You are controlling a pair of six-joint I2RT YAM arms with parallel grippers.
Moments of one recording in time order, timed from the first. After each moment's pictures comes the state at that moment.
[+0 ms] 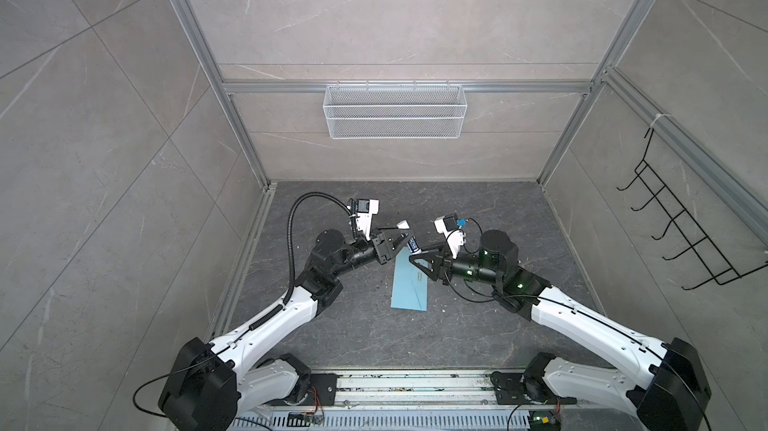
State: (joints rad) left arm -0.62 1.15 0.73 0.54 0.58 -0.83; right arm 0.70 1.13 0.79 0.15 -0.51 0.43
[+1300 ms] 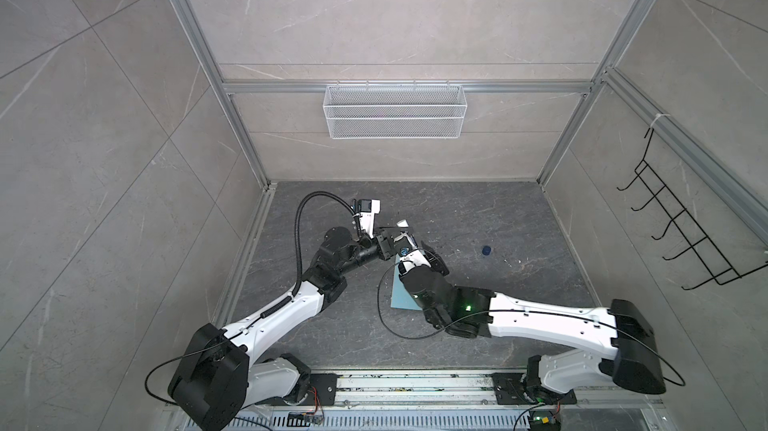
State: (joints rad) left arm -0.61 1.23 0.73 0.51 0.50 -0.81; right arm 1.19 1.35 1.03 -0.11 0.88 -0.07
